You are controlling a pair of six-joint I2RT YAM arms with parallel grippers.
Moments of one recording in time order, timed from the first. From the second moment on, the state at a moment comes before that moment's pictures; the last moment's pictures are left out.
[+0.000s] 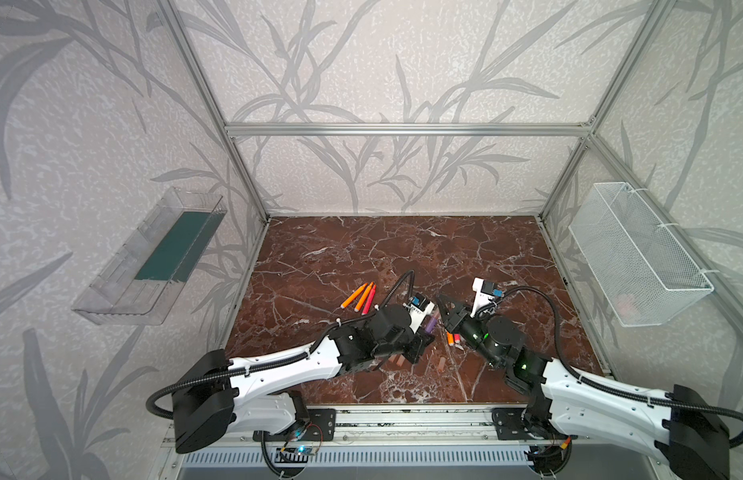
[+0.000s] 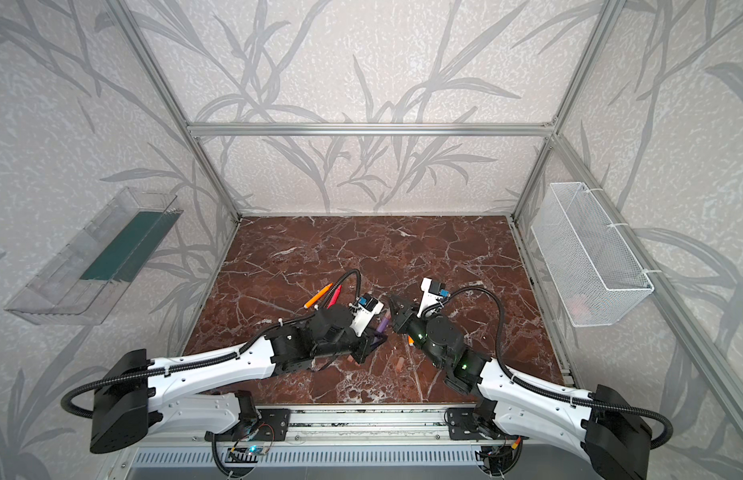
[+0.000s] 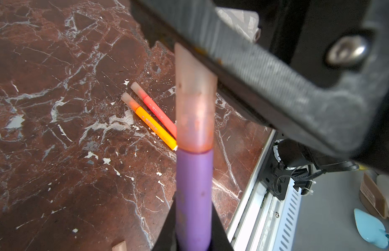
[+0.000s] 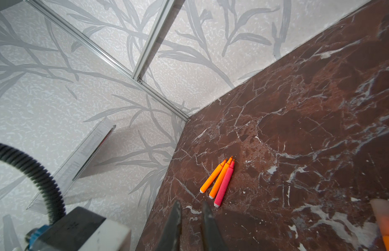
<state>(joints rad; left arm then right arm) -1.03 1.23 0.75 -0.11 0.12 -0.42 0.95 0.93 0.36 0.53 0.30 0.90</state>
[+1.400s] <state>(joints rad) -0.79 1.16 0.80 -0.28 0.27 -0.39 1.36 1.27 0.27 1.01 0.56 0.81</state>
